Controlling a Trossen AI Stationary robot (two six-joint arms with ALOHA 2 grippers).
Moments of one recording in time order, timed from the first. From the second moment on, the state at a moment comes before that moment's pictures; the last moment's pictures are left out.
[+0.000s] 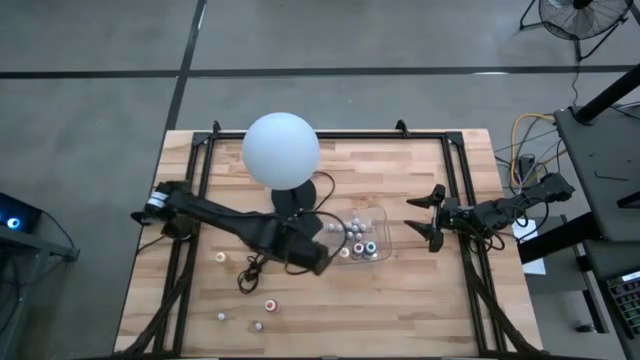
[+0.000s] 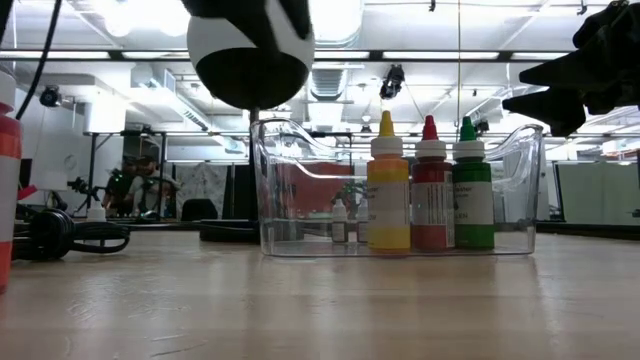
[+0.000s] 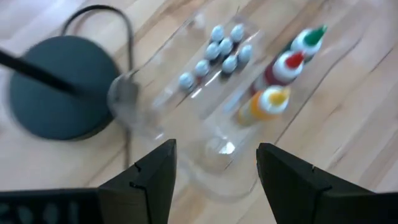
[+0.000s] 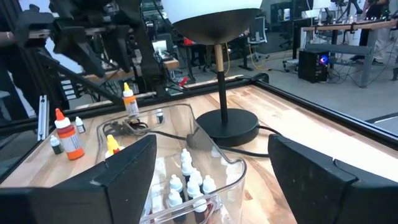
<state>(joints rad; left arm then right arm) -0.34 1.83 1.83 -1.19 -0.45 -1.07 0.42 0.10 0.01 0.07 0.63 0.19</state>
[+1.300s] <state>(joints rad) -0.40 1.35 0.84 -1.03 -0.46 -1.37 0.42 0.10 0.01 0.07 0.63 0.19</state>
